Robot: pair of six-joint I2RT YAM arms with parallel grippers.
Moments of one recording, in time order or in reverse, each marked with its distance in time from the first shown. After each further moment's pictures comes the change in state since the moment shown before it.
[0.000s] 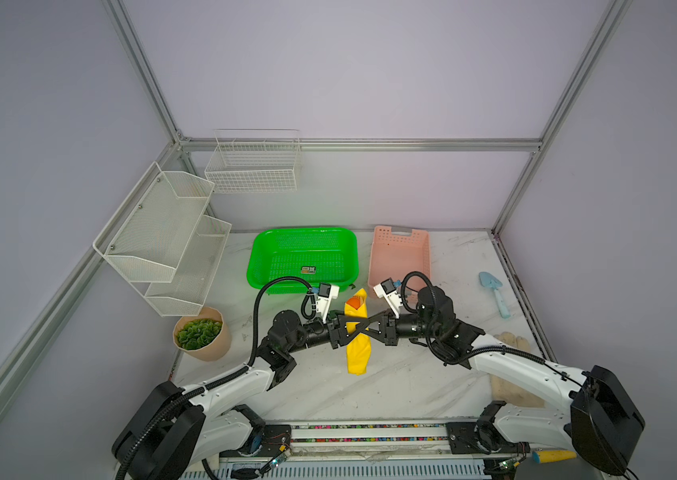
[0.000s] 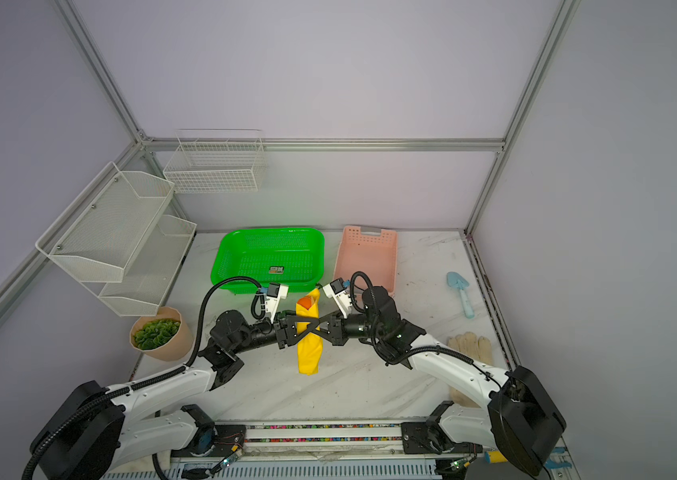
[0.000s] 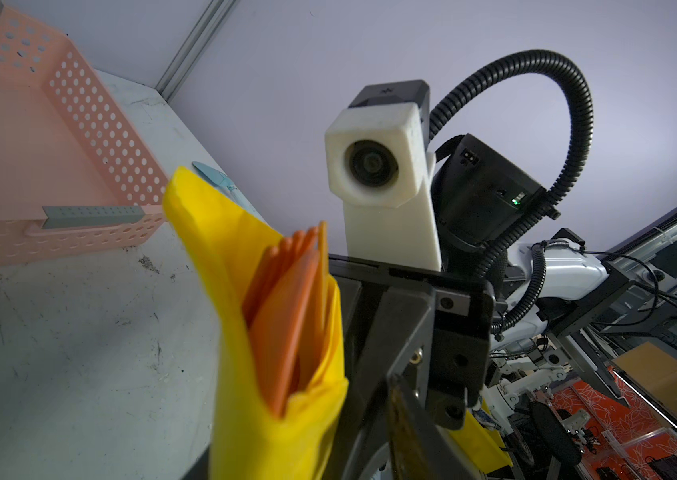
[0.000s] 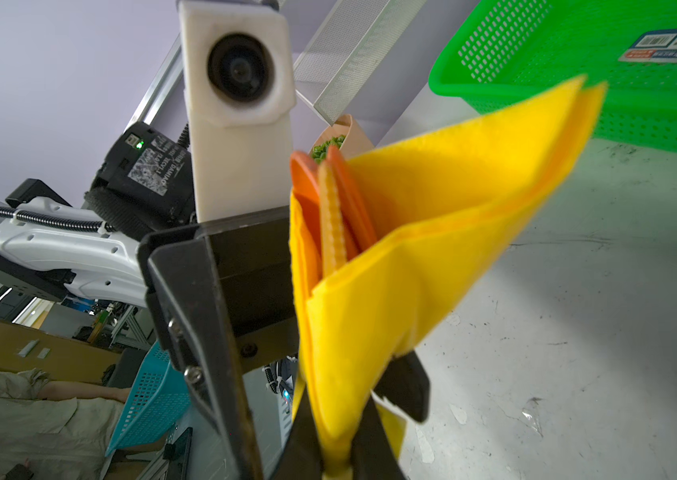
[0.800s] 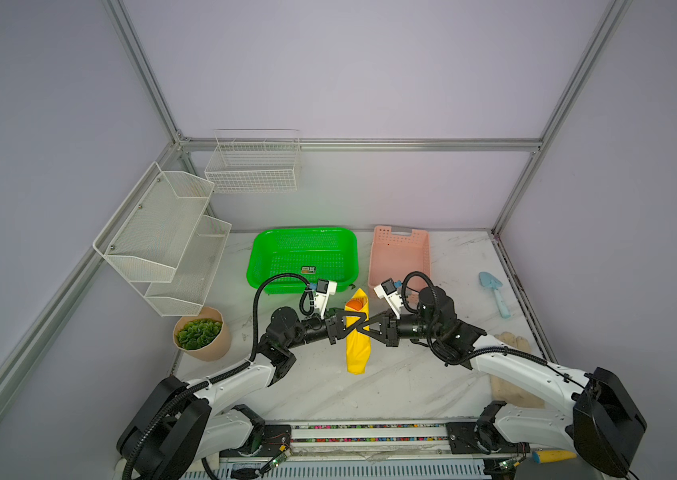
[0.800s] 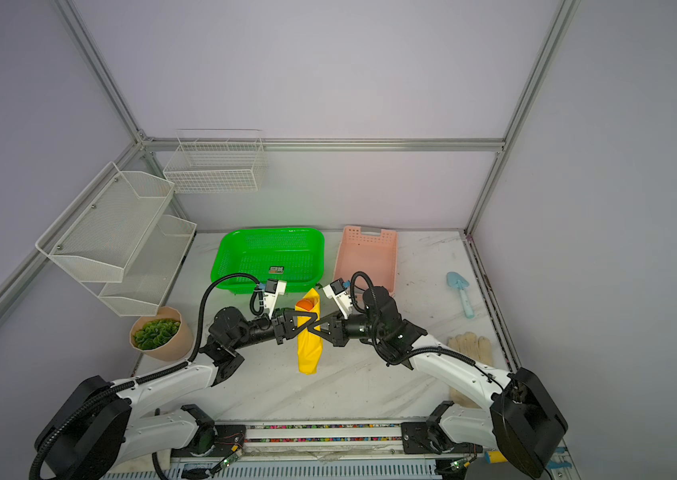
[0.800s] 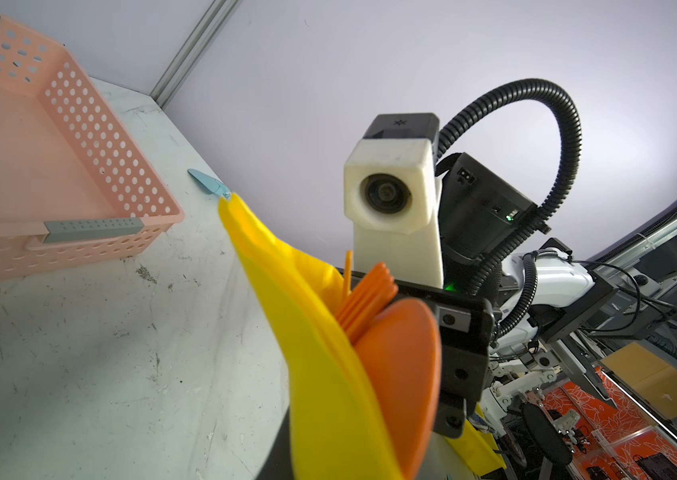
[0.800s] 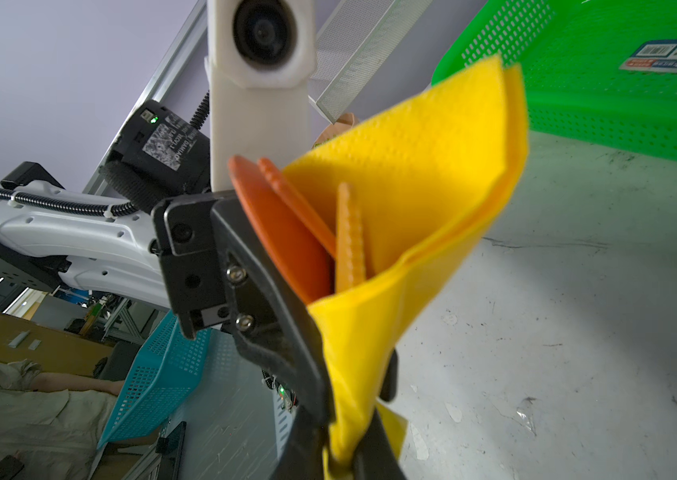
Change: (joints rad) left arm 0.033 0.032 0.010 0.048 0.044 -0.027; right arm -0.001 -0.013 0.000 -0.010 -0.003 -0.023
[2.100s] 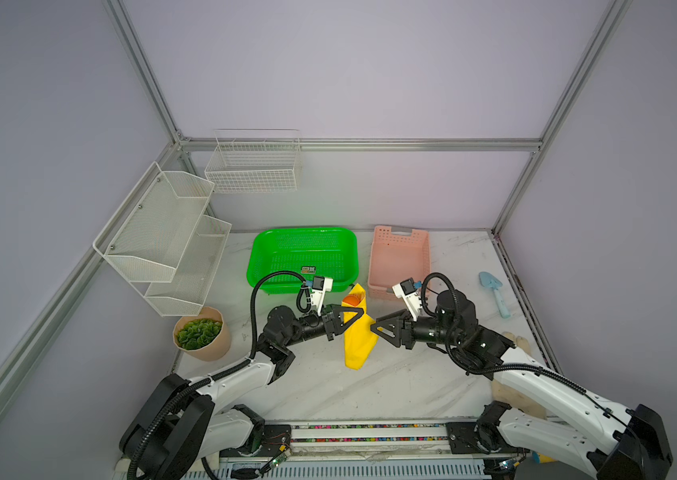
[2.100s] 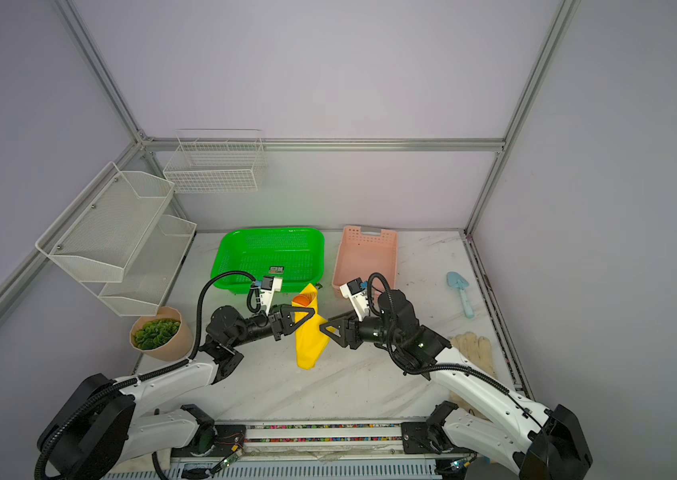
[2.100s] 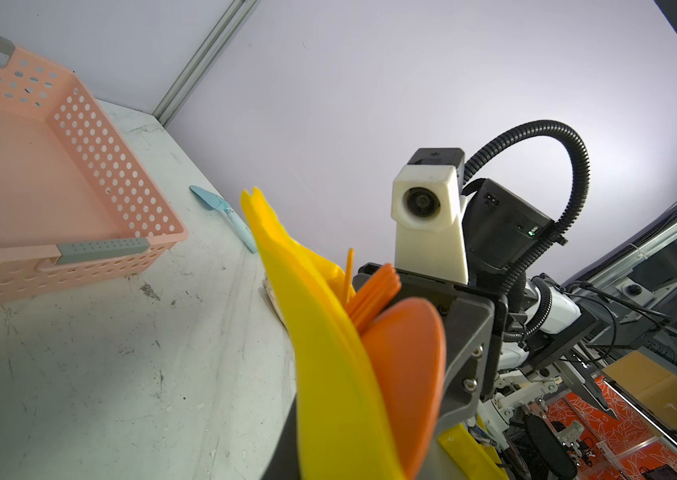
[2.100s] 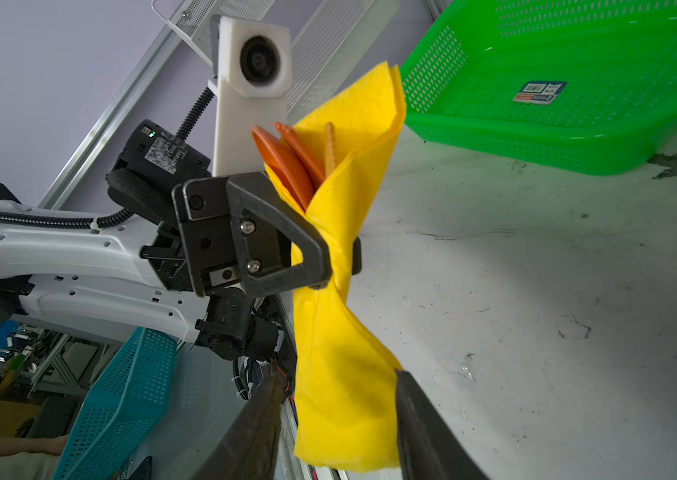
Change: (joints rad) left arm 0.039 0.014 0.000 0.062 0.011 -0.029; right arm -0.030 -0.212 0.002 -0.265 0.157 -0.047
